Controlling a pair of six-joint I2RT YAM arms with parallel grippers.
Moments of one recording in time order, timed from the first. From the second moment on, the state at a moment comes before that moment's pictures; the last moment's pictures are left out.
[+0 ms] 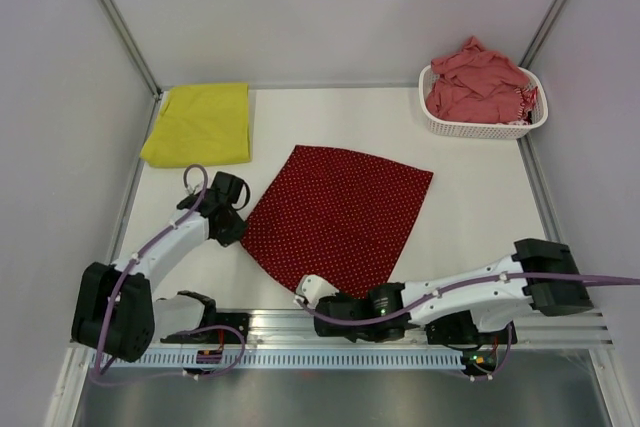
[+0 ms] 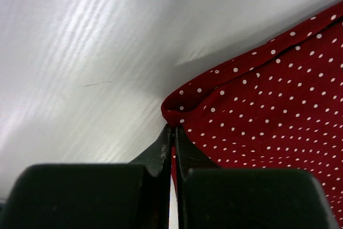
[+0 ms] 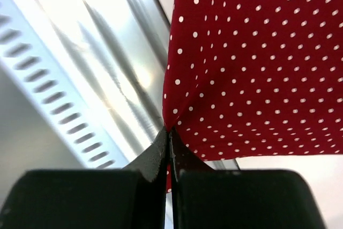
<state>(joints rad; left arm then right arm) -0.31 1.24 0.67 -0.65 -0.23 -0.94 1.66 1.48 0.87 -0.57 0.35 0.48</state>
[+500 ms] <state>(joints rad) -0.28 1.20 0.93 -0.86 -0.33 -0.98 1.23 1.25 0.87 -0.58 0.14 0.34</state>
